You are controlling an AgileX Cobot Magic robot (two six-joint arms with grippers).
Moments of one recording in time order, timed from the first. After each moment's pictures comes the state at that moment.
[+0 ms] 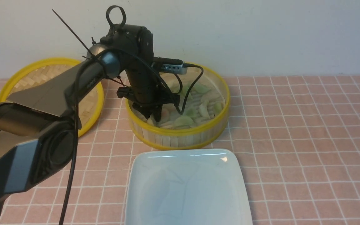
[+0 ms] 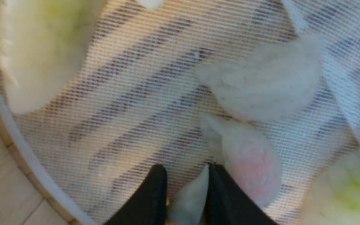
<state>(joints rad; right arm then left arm) 0.17 0.92 -0.96 0.21 1.24 0.02 -0.35 2.43 -2.24 -0.08 1.23 -0.08</state>
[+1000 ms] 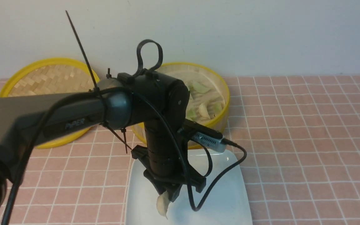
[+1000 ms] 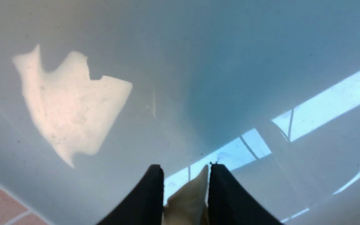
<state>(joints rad) 0.17 0.92 -0.96 0.24 1.20 -0.02 -0.65 1.99 -1.43 -0.12 1.12 -0.06</state>
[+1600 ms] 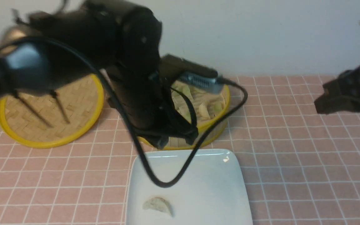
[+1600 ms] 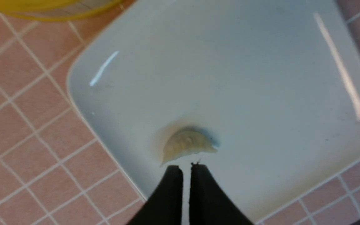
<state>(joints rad) 0.17 1.35 -1.29 0.37 1.15 -0.18 -0.64 1.64 -1.52 -0.03 1.22 -0.12</state>
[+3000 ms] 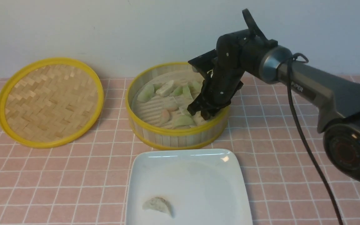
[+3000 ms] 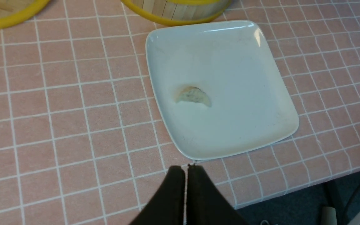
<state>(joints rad) 0.47 2.41 -2.23 0.08 1.22 -0.15 -0.64 0.57 -1.00 0.05 1.28 -0.50</state>
